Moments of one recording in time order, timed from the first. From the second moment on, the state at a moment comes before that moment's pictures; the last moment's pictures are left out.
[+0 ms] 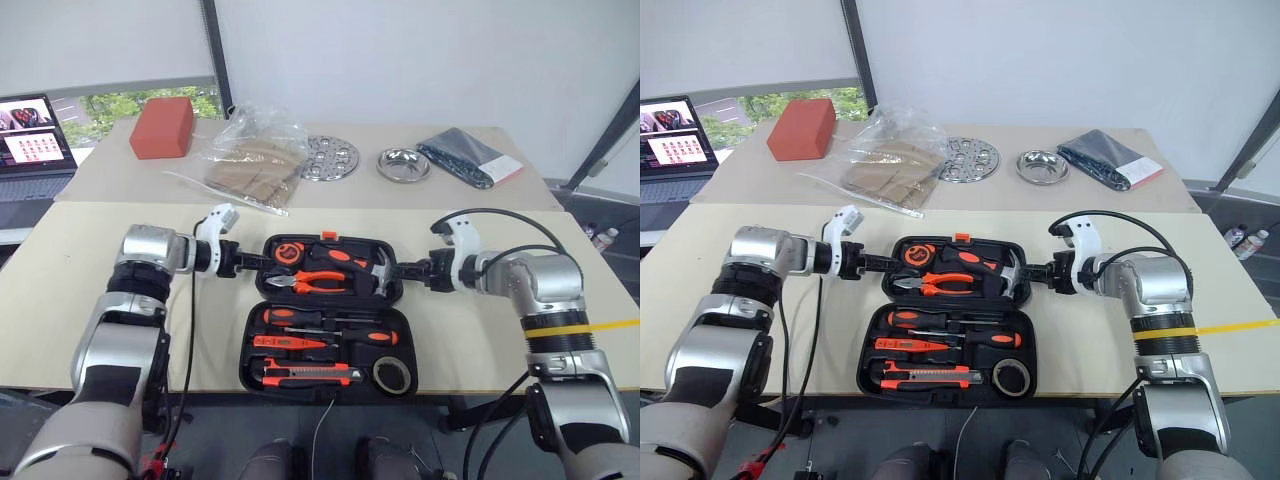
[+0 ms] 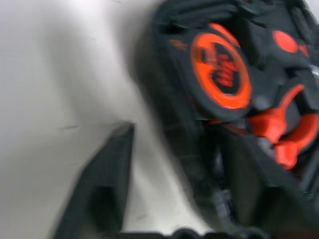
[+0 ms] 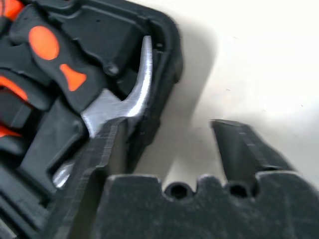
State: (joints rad) left arm -1.05 0.54 -0.08 0.84 -0.21 0.95 -1.06; right arm -0.77 -0.57 0.01 0.24 0.39 1.11 0.65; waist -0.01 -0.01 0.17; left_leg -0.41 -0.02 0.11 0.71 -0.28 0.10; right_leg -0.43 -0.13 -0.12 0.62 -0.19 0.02
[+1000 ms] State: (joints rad) left arm -0.84 0.45 0.09 0.47 -0.24 0.36 -0.99; right arm -0.57 -0.53 -0.08 -0.01 0.20 0.55 0.52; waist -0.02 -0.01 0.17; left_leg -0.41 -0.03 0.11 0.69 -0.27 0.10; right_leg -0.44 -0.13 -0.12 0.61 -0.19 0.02
